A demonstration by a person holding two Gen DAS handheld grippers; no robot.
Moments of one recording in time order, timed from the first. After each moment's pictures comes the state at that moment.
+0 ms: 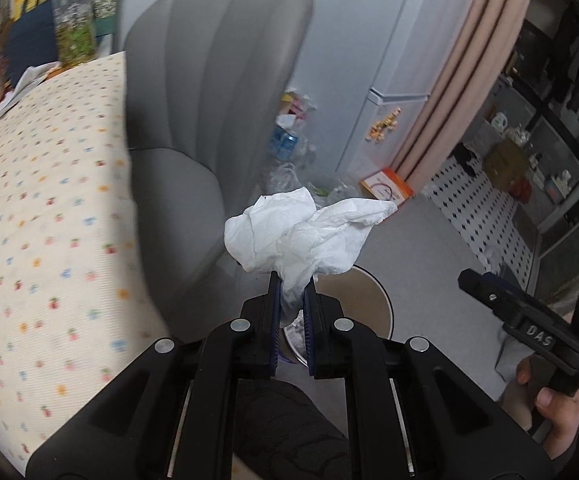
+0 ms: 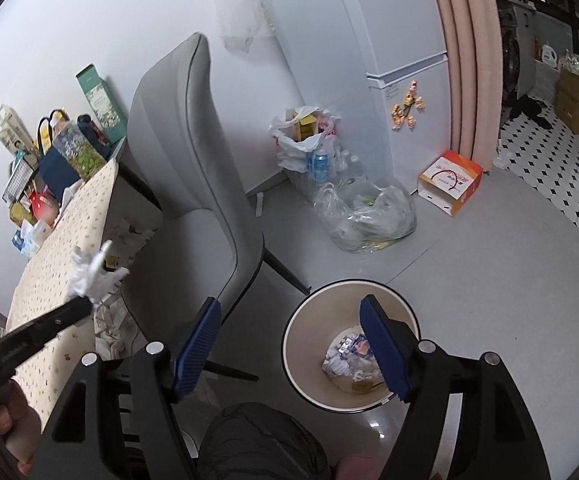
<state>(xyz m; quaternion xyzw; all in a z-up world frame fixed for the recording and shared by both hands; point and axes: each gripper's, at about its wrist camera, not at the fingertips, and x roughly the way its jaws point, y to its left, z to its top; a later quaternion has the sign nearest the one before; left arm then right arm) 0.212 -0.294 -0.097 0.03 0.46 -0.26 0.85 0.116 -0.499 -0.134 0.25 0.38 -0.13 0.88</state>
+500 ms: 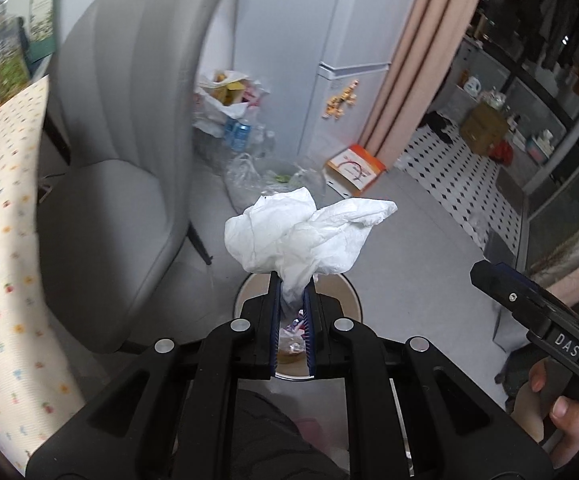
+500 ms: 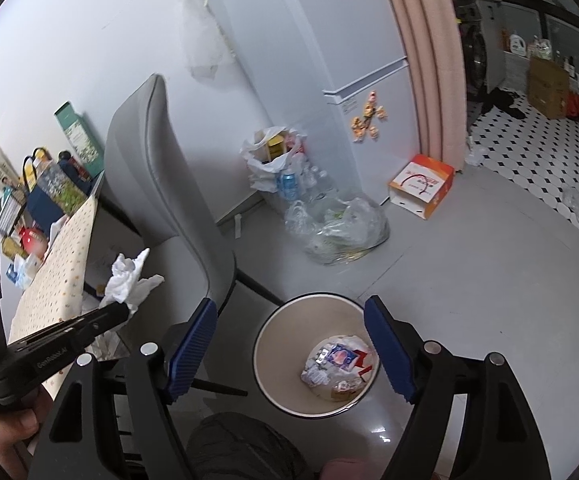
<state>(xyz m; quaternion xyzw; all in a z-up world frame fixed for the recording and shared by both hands) 0.199 -0.385 -0.108 0.08 0.47 -0.32 0.82 0.067 -0.553 -0.127 0.27 0.35 -0.18 0.88</state>
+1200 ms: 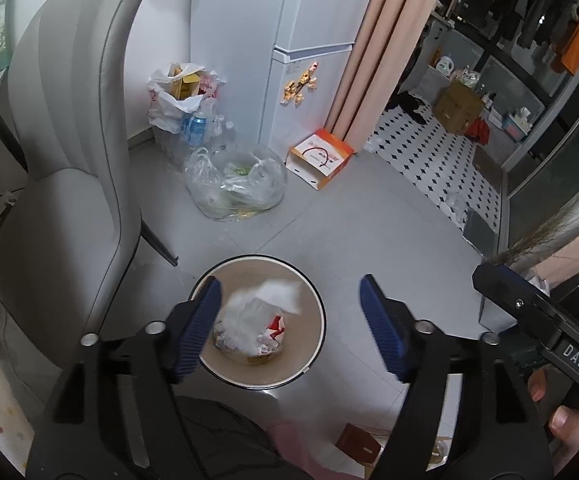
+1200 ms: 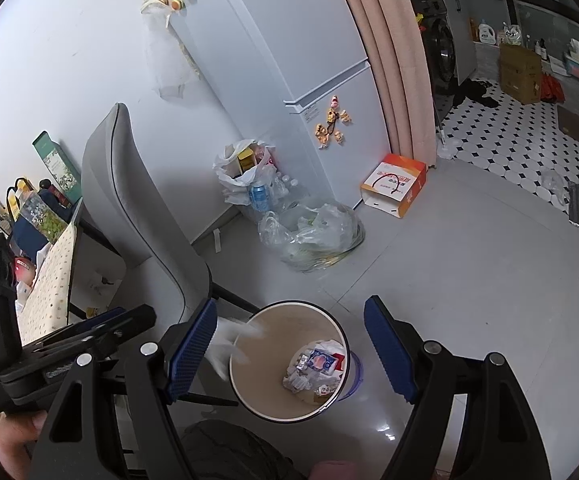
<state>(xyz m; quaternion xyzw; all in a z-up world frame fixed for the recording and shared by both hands) 0.193 -0.444 -0.121 0.09 0.48 -0.36 0.80 0.036 -0.587 -0.132 0.30 0.33 -0.22 0.87</state>
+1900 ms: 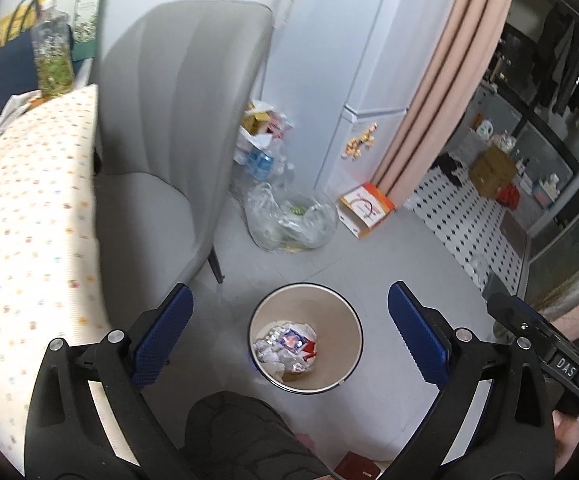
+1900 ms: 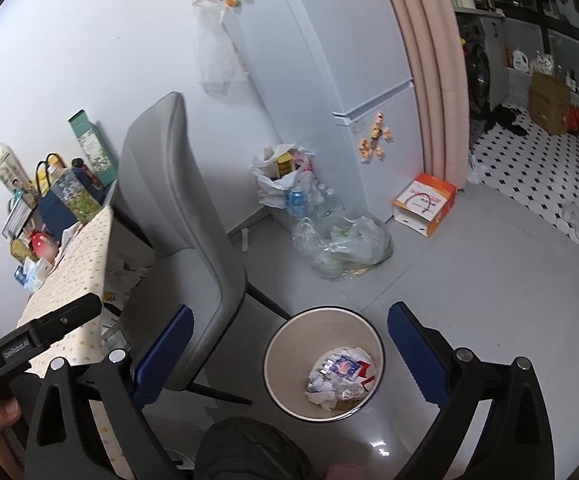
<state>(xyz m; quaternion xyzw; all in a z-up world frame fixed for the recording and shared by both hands) 0.197 -0.328 -0.059 0.02 0.43 -0.28 0.86 0.061 -0.528 -0.086 0.26 0.33 -0.17 0.89</state>
